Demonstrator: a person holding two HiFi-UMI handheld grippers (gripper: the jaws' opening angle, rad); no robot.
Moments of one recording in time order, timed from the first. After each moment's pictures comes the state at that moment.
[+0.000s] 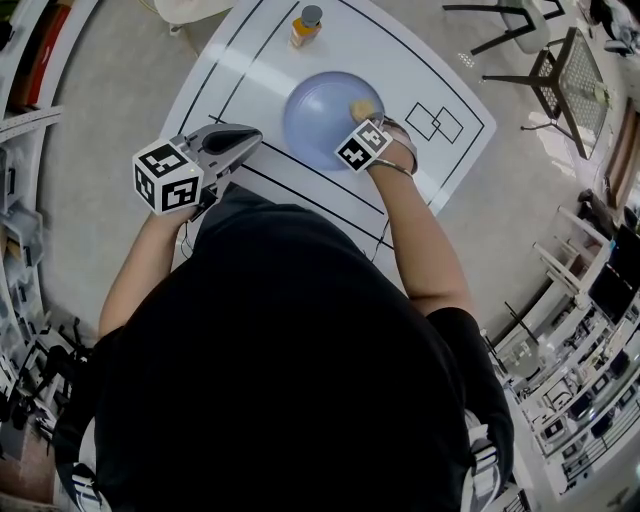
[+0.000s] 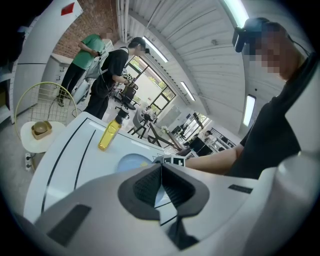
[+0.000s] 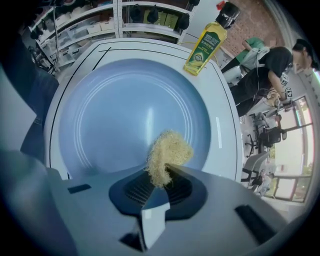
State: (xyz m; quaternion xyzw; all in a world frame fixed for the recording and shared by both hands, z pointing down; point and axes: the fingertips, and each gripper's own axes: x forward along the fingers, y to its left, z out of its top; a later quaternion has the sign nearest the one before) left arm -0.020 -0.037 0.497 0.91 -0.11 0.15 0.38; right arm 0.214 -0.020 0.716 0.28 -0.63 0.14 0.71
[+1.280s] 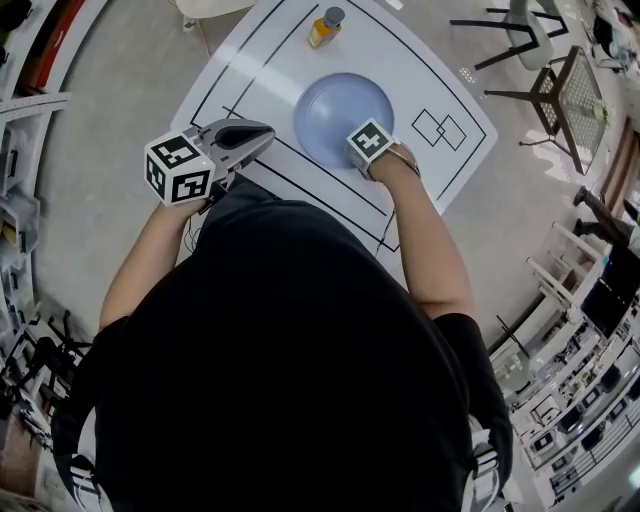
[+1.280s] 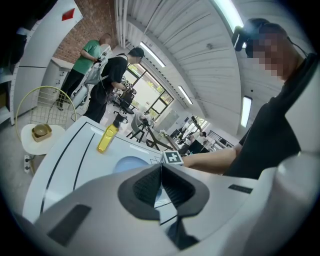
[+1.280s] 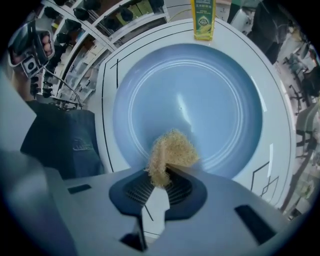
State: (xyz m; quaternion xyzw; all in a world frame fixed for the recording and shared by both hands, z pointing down) left arm -0.031 -0.023 0.480 0.91 -0.12 0.12 0.37; right arm 0.176 0.058 0.703 0.17 -0.60 0.40 0.67
